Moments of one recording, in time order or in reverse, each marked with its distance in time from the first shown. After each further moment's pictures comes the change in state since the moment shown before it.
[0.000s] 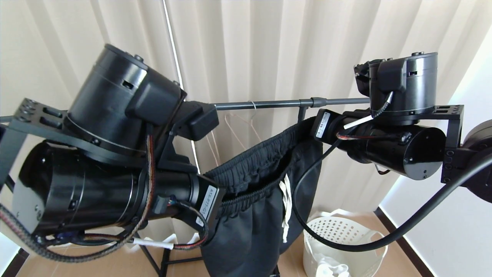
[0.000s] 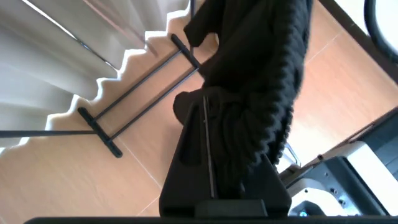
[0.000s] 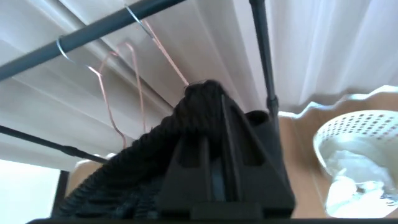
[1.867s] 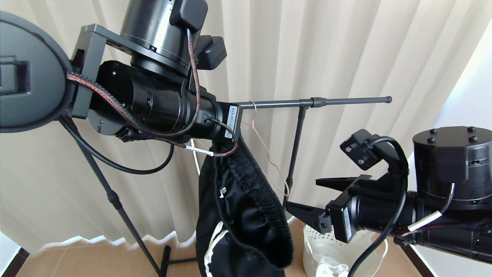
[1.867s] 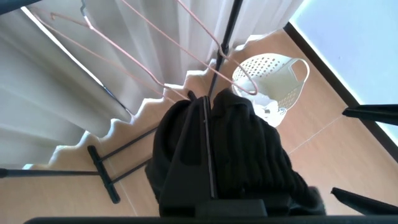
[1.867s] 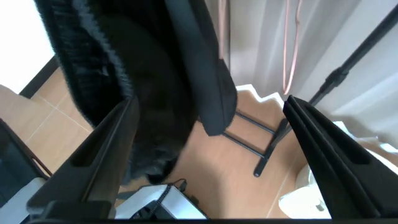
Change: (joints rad) left arm 0.100 0.193 -0.354 -0.031 0.049 0.020; right arm 0.069 -0.195 0.450 -0.150 0.482 -0.420
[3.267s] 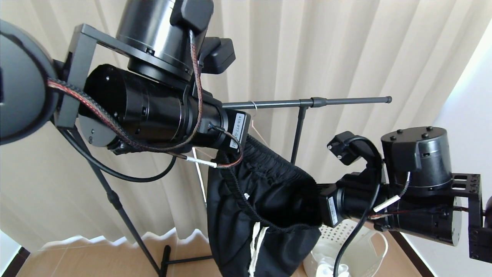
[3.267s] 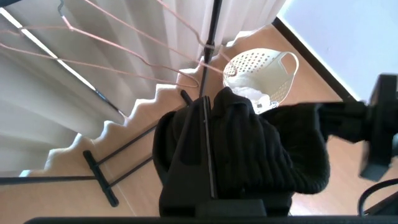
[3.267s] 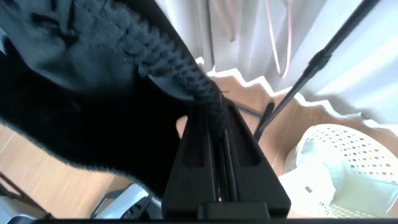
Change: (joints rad) left arm -0.051 -0.026 0.039 0.003 0.001 0.007; right arm -0.074 0.092 -0.044 0.005 -0.039 -0.002
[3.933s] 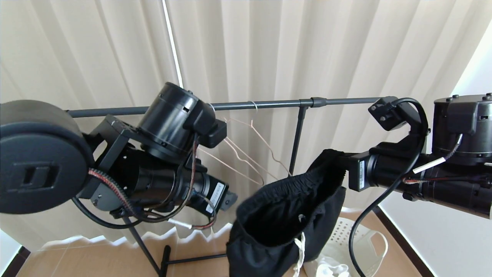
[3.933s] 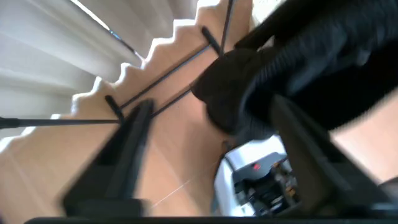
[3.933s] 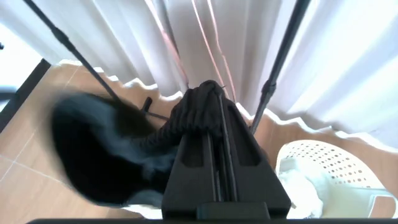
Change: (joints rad) left arm 0.039 -0.038 0.329 -0.006 -0.024 0.079; right arm -0.128 -0.091 -0.055 0.006 -0.006 -0.003
